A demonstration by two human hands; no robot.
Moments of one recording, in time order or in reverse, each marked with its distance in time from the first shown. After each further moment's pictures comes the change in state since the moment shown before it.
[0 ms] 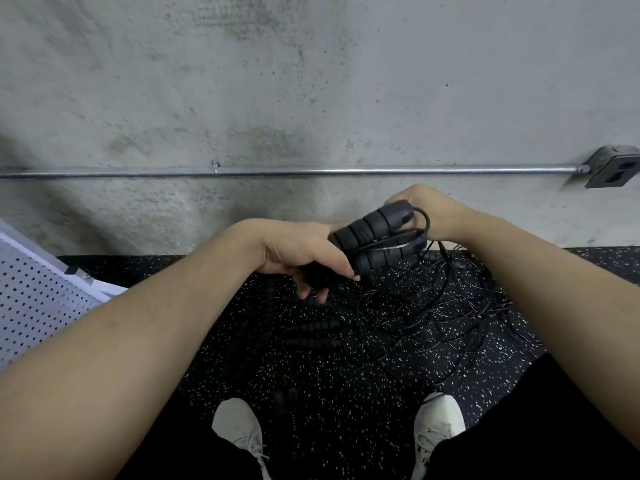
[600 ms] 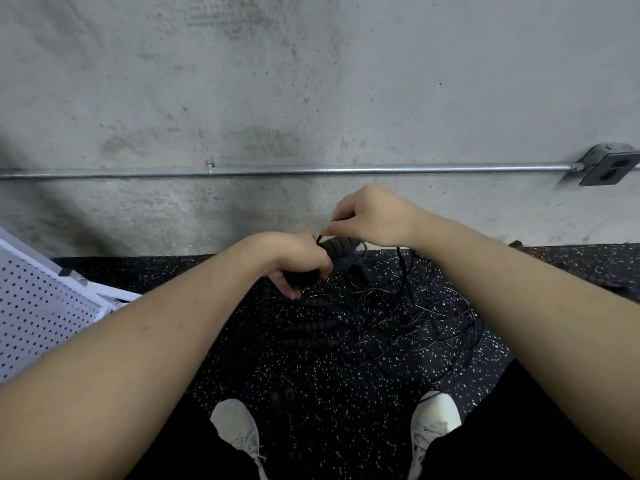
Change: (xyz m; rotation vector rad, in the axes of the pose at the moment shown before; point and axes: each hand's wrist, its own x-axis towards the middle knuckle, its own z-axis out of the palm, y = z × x) left_hand 0.038 -0.023 -0.001 0.212 0.421 -0.374; right_hand 0.013 -0.059 0.033 -0.133 0.000 0.021
